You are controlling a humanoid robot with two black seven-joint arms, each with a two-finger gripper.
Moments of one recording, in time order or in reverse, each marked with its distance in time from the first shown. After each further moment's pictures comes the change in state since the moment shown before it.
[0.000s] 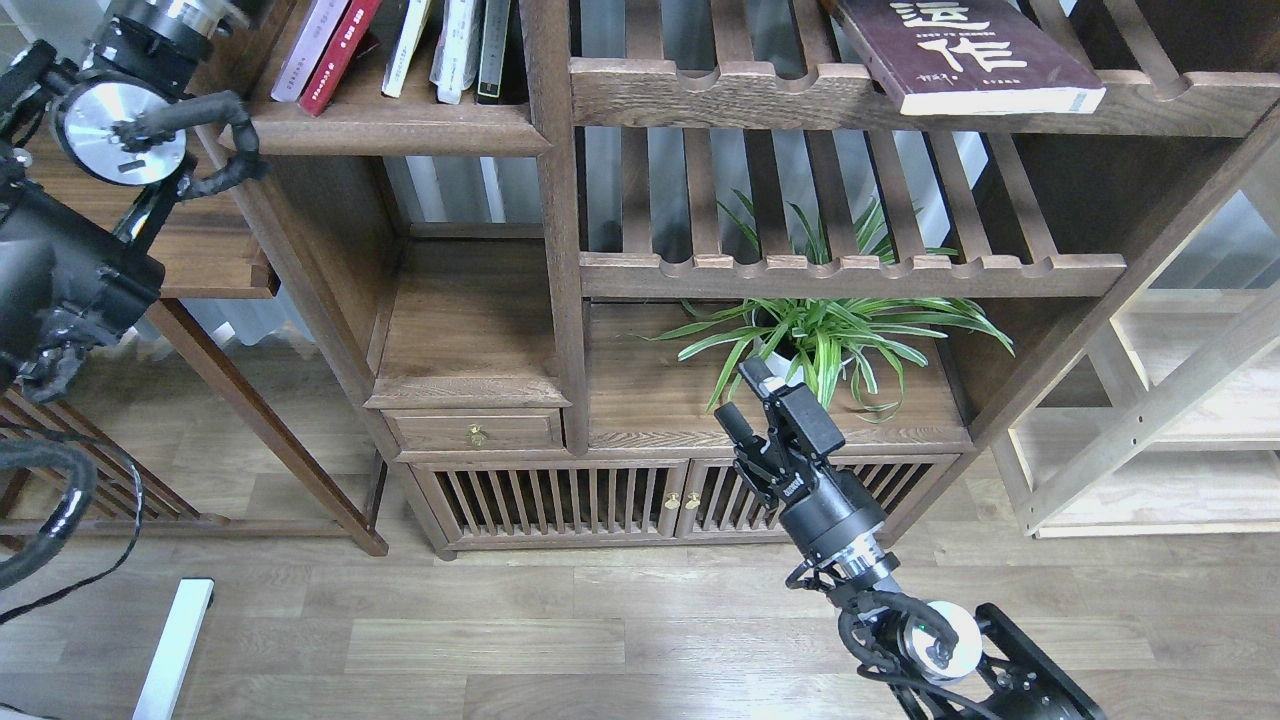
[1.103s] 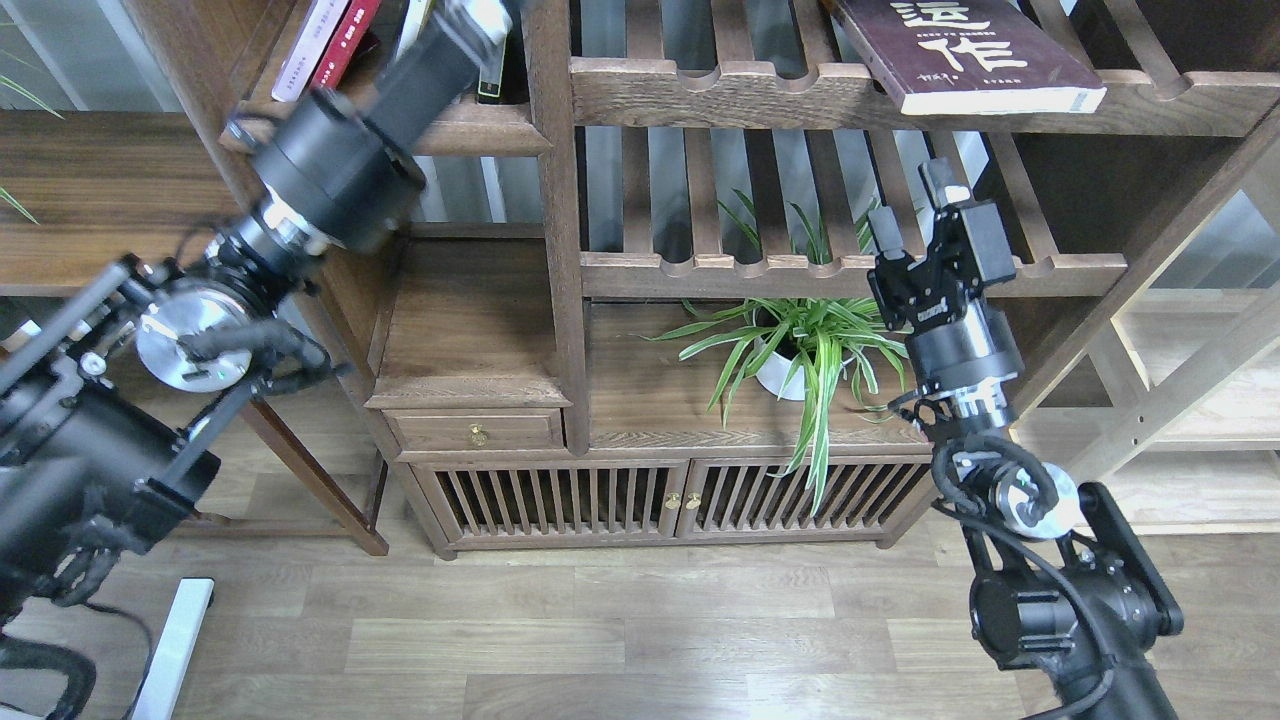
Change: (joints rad) left arm 0.396 -0.003 0.030 -0.622 -0.043 -0.012 0.143; right arm 0.203 -0.031 0.351 0.067 0.009 -0.075 0.006
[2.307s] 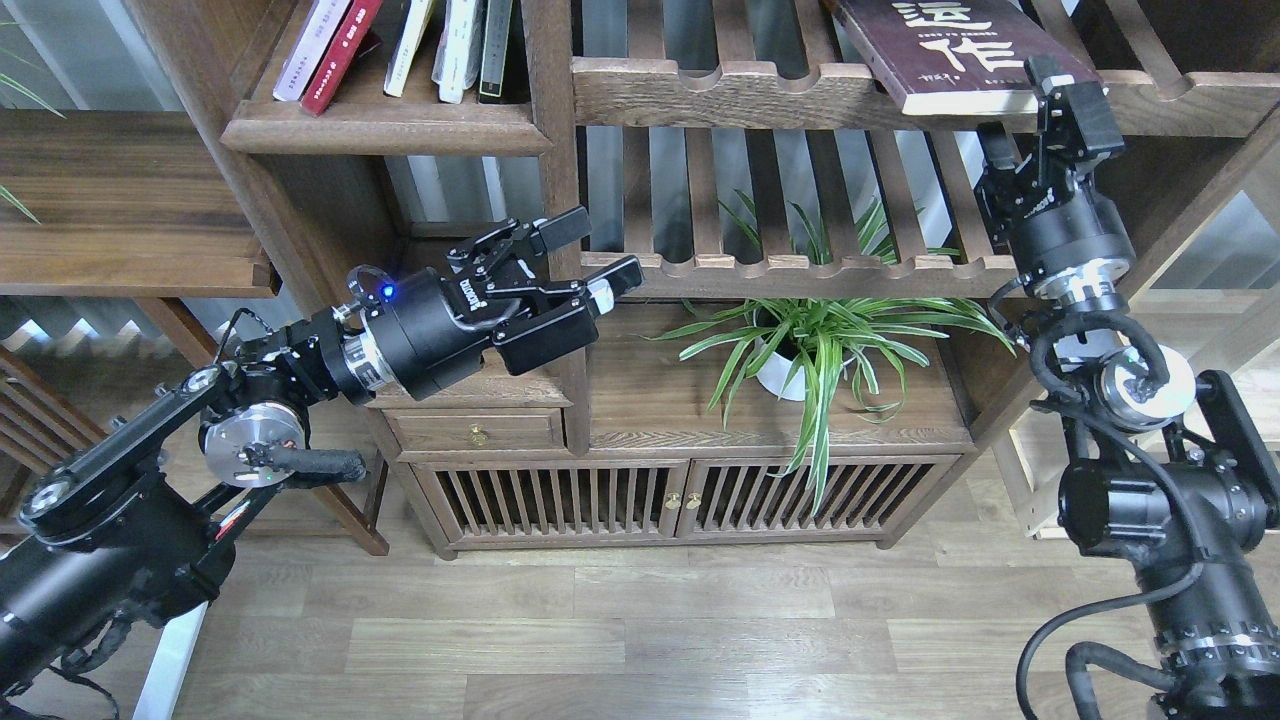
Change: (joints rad) left arm 0.104 -0.009 0.110 0.059 0.352 0.000 0.059; right arm 0.199 -0.170 0.088 -0.103 0.028 -0.271 0.041
